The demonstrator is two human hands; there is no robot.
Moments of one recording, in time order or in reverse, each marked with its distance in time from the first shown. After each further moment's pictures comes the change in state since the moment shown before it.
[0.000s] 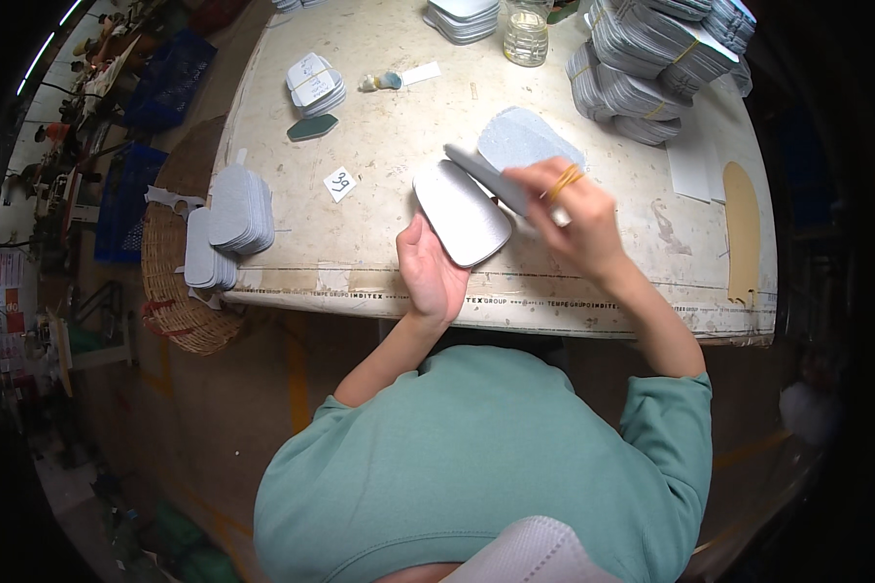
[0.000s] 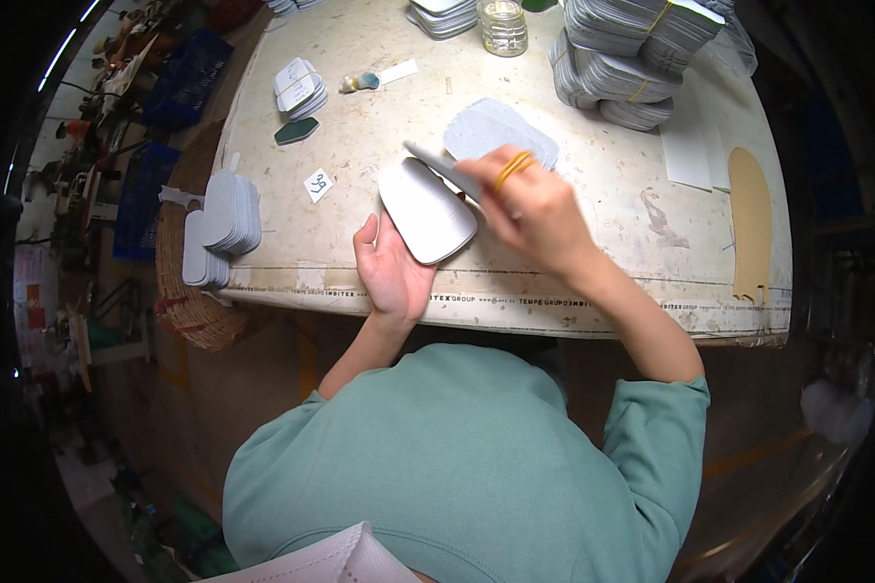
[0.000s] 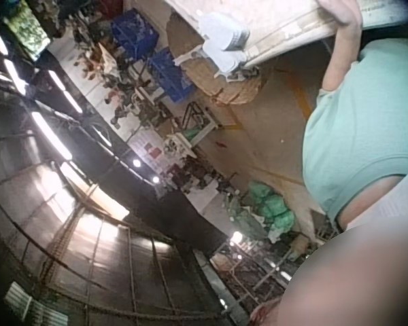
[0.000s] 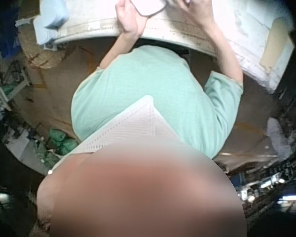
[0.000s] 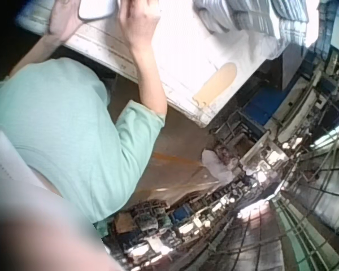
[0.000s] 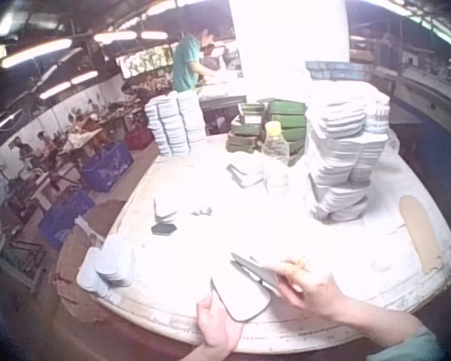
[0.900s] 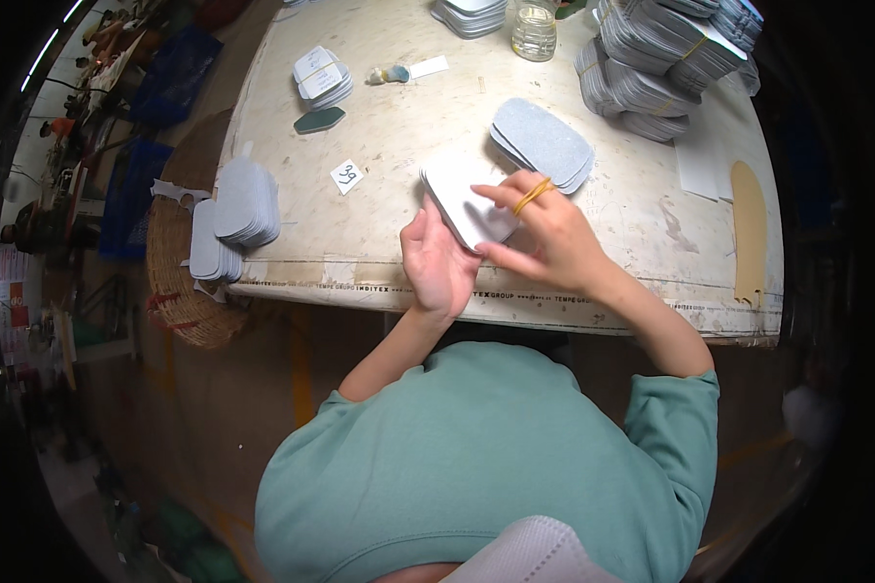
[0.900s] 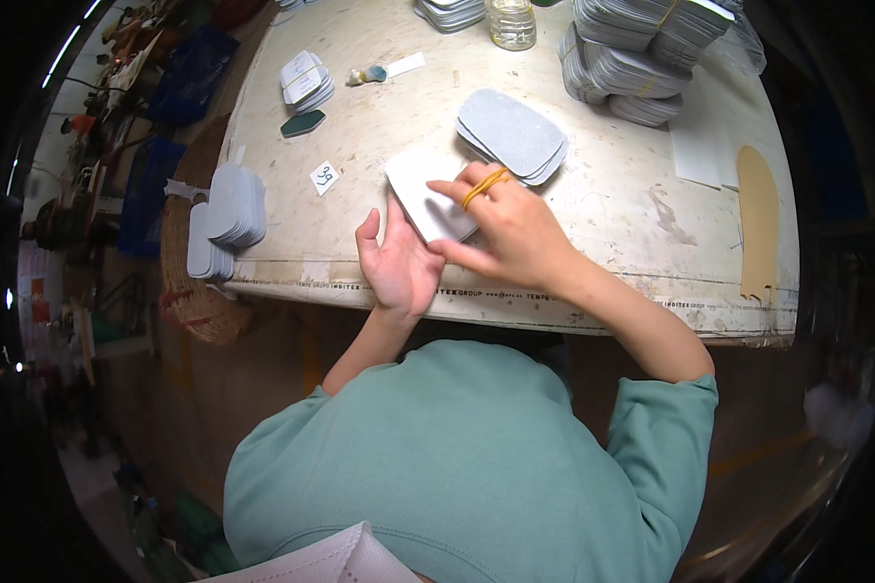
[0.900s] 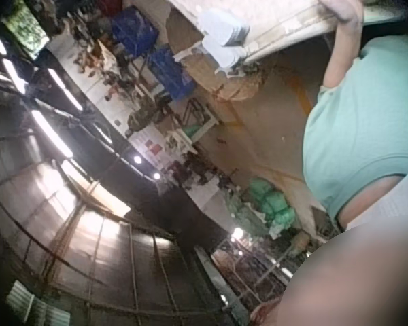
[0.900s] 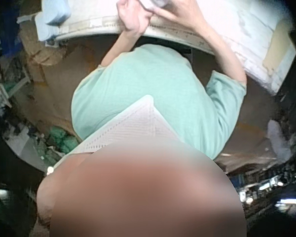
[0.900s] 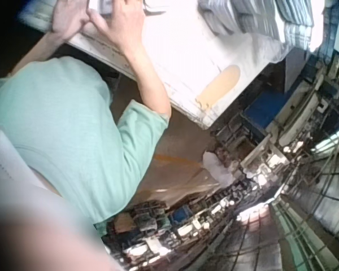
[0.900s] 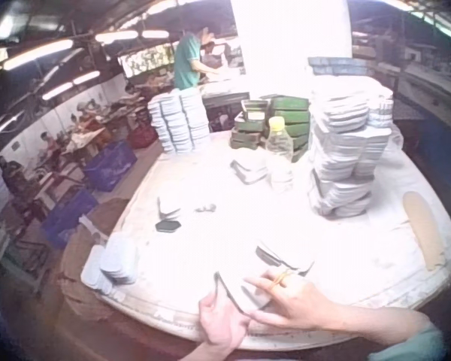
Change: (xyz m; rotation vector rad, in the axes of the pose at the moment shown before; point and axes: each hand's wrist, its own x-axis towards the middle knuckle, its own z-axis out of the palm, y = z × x) left_hand -0.002 0.003 0.005 -0.009 -0.063 0.005; right_hand -0.007 -0.012 0.019 -0.015 -0.218 -0.063
